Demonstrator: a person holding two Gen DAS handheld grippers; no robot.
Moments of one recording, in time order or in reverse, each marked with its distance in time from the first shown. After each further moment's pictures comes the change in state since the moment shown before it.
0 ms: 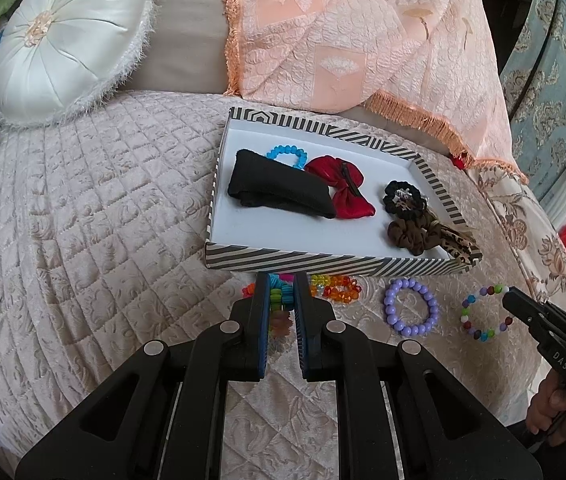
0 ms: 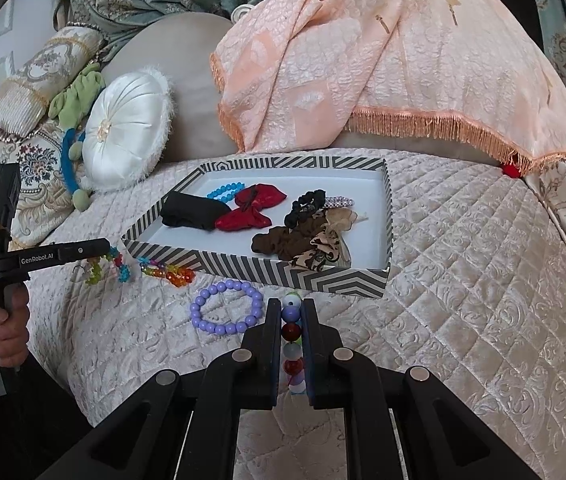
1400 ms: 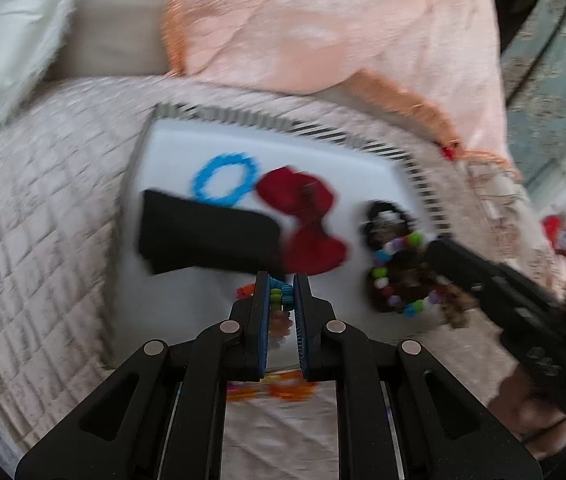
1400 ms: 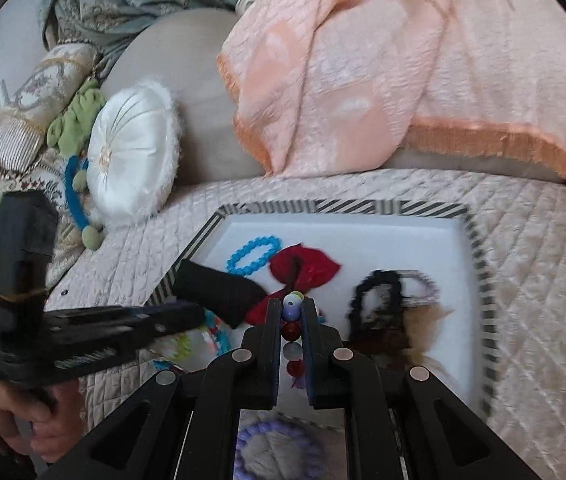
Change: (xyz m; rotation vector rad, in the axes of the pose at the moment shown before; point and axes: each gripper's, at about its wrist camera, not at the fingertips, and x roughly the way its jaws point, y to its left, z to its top) left arm 0.082 -0.029 0.069 -0.001 0.146 -0.071; right arm 0.097 0.025 0.096 0.051 0.031 0.143
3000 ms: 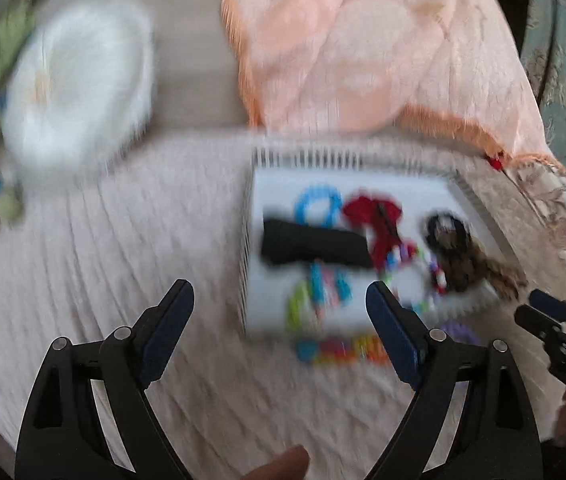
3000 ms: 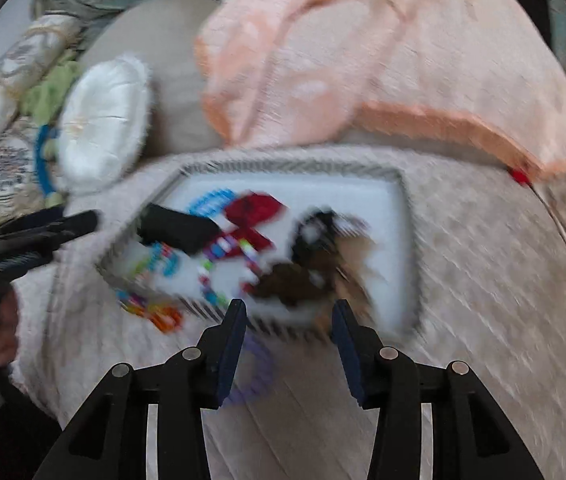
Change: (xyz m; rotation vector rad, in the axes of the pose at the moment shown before) left arm -0.060 0.024 -0.040 0.060 -0.149 0.237; right arm -0.048 -0.009 -0.059 -0.006 0.047 -0.229
